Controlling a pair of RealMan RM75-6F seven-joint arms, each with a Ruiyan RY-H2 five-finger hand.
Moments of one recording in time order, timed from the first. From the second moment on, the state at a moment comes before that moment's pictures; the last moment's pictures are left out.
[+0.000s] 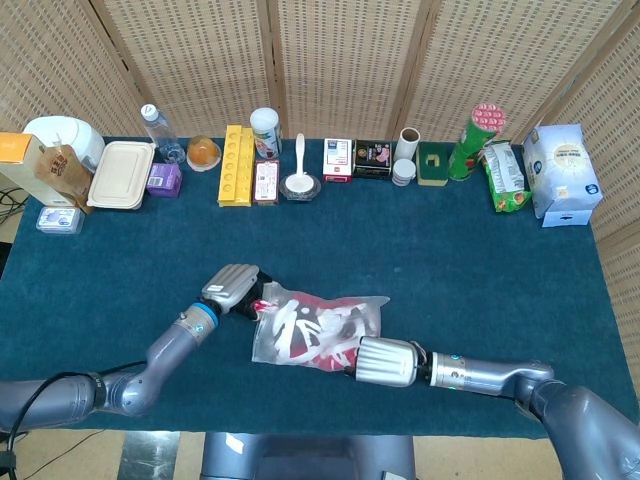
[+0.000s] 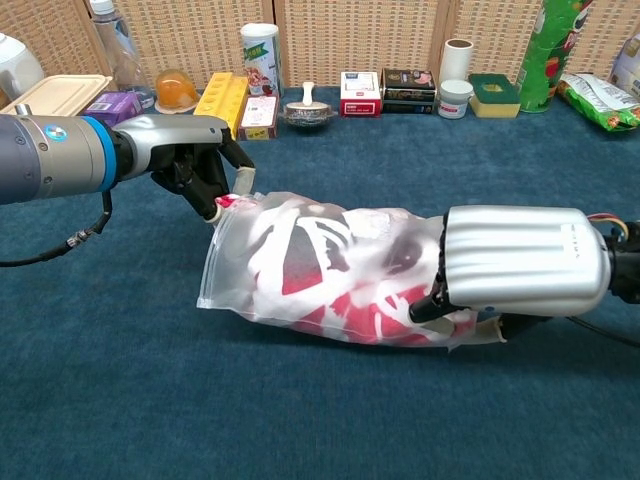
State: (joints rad) left arm -0.92 -1.46 -0.16 -1.62 0.77 0.77 0.16; right arm 0.82 -1.71 -0.29 -0.71 -2.14 1.53 0.11
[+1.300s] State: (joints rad) left arm -0.80 -1.23 -0.17 -1.64 0.92 0.74 -0.04; right arm 0.75 -1.46 -0.31 -0.92 -2.07 1.42 -0.01
